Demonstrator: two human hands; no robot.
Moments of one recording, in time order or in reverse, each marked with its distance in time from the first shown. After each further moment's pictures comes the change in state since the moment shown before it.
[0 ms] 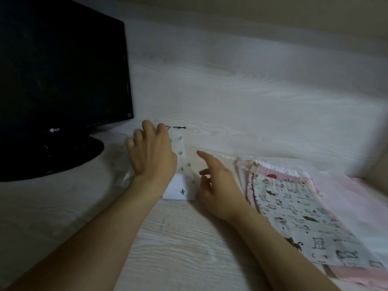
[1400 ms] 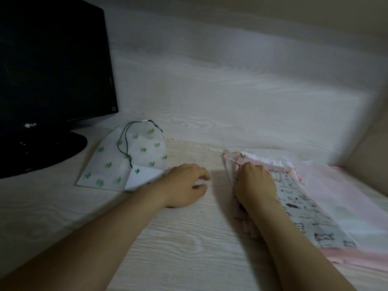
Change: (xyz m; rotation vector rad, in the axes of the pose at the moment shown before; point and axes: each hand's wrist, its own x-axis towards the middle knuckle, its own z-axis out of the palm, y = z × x) left_hand -0.040 0.025 0.041 -0.409 -0.764 0.649; right_hand -0.020 0.041 -0.057 -0.654 -0.003 0.671
